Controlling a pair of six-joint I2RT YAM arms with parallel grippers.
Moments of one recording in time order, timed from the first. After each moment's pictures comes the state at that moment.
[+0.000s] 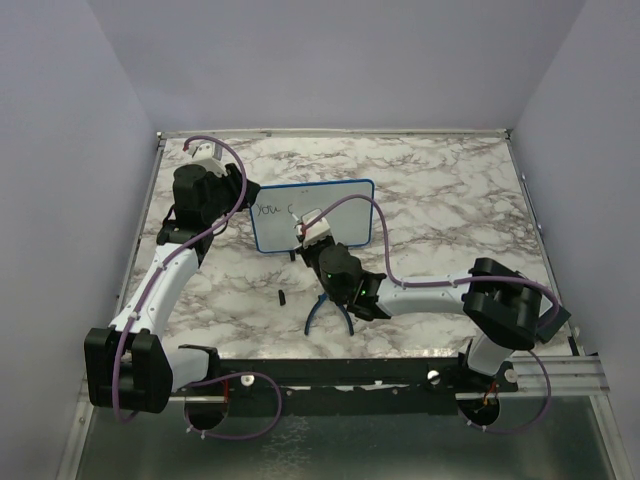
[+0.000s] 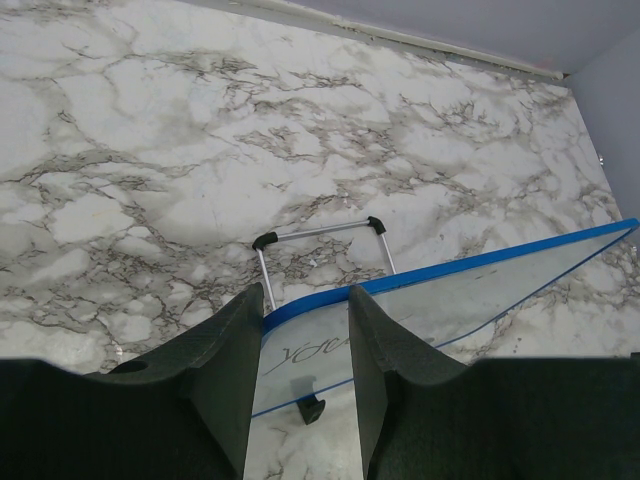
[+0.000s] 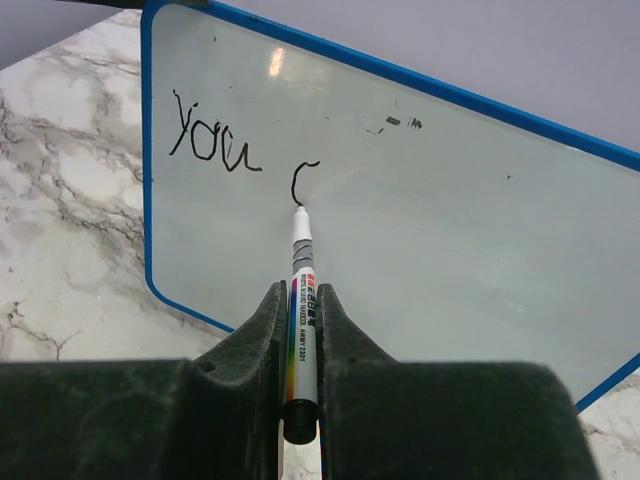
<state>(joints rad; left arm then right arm) -0.12 1.20 0.89 0.01 0.27 -0.41 1.16 1.70 0.93 0.71 0.72 -0.13</state>
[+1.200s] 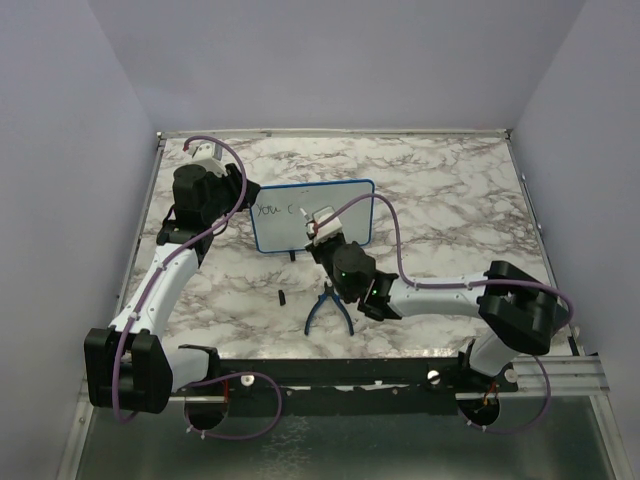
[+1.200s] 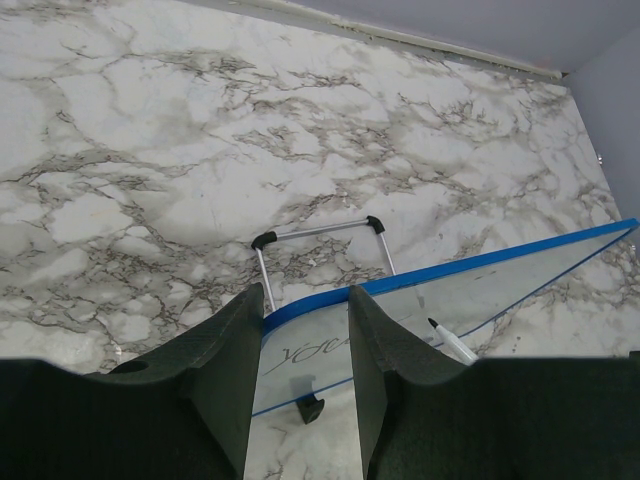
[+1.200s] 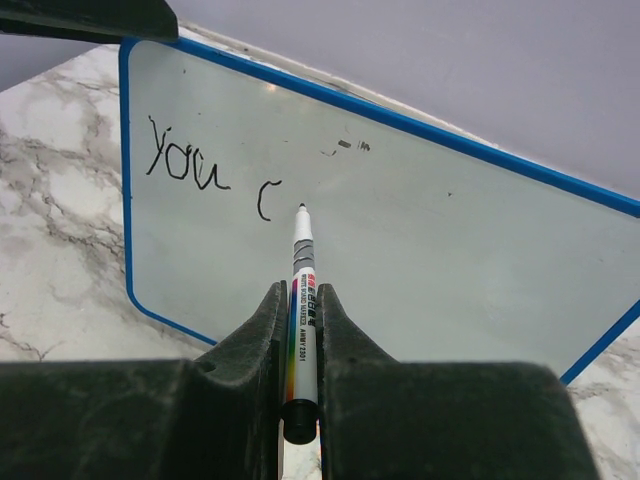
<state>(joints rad) -0.12 1.20 0.89 0.01 0.27 -0.41 1.14 1.62 0.86 0.76 0.69 -0.17</state>
